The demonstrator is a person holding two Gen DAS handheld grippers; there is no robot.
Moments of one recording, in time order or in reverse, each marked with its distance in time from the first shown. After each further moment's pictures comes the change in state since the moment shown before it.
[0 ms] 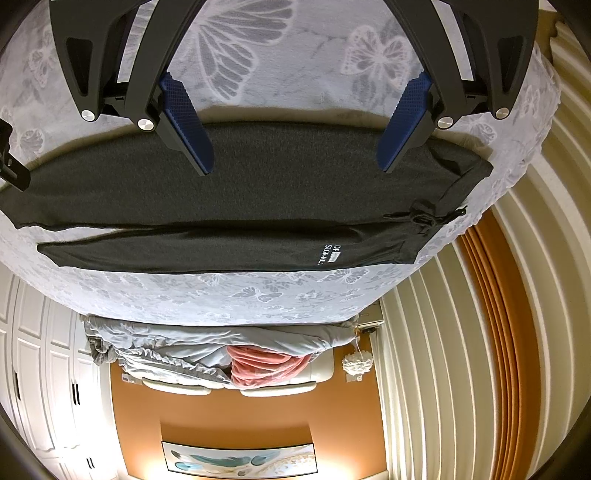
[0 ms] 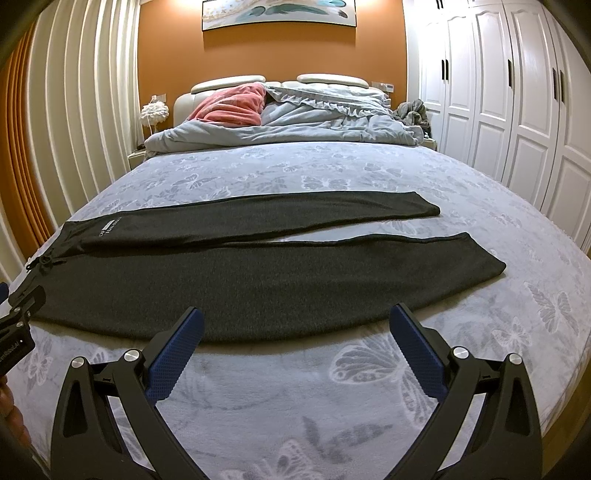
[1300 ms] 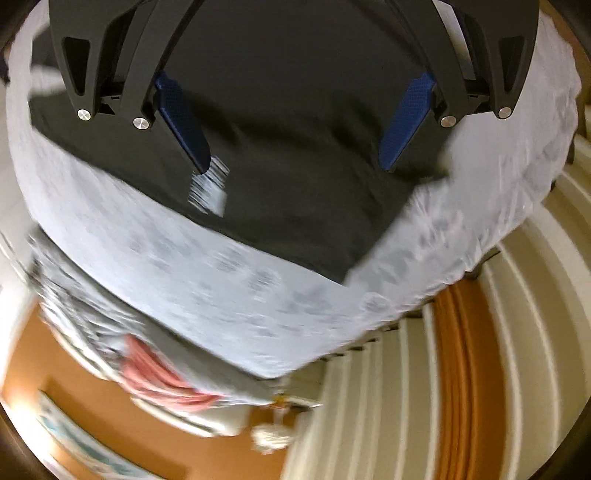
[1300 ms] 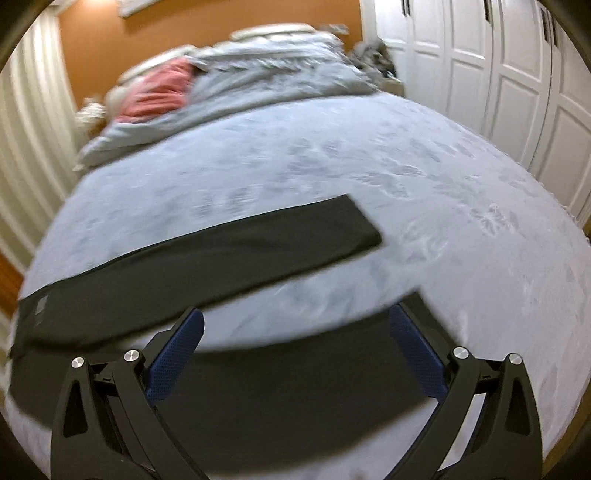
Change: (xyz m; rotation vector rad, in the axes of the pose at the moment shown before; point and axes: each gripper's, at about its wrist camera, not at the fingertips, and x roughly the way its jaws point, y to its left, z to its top) left arm 0.206 0.244 0.129 -0.437 0.315 0.007; right arm 0.167 -0.181 0.142 0.178 0.260 -0.072
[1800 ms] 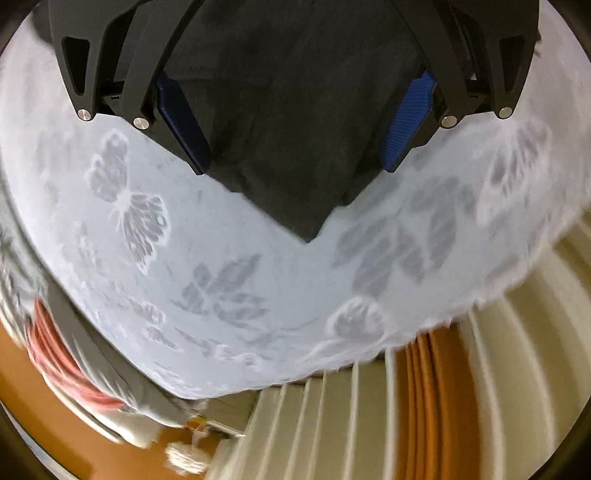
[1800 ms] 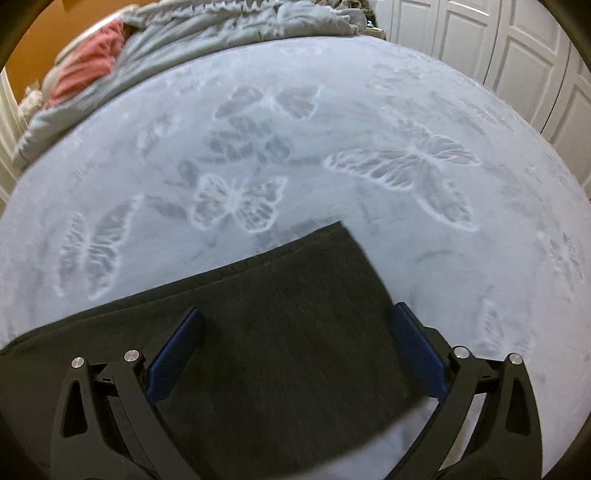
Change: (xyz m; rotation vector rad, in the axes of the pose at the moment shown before) left arm 0.186 0.025 0.072 -0.139 0.103 0.167; right arm 0.208 -0.027 0.084 0.056 0.165 -0.114
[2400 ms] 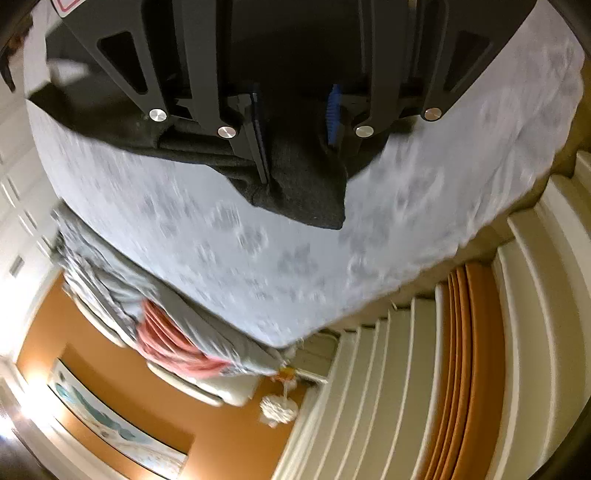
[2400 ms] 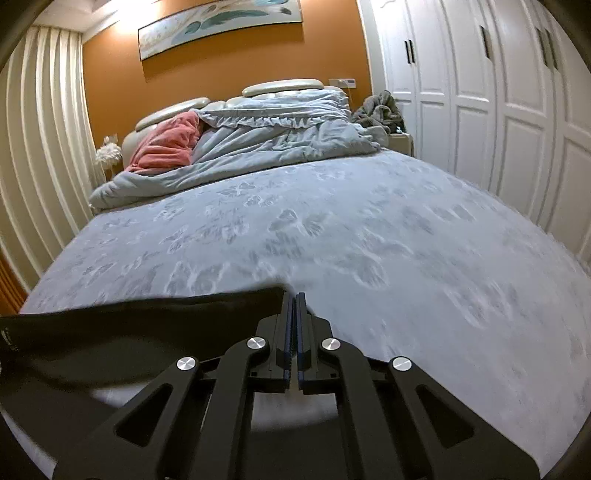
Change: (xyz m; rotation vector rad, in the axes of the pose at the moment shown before) left arm -0.213 0.087 -0.086 0.153 -0.182 -0.322; right arm -0.215 -0.097 -0.090 -0.077 -0.410 0.240
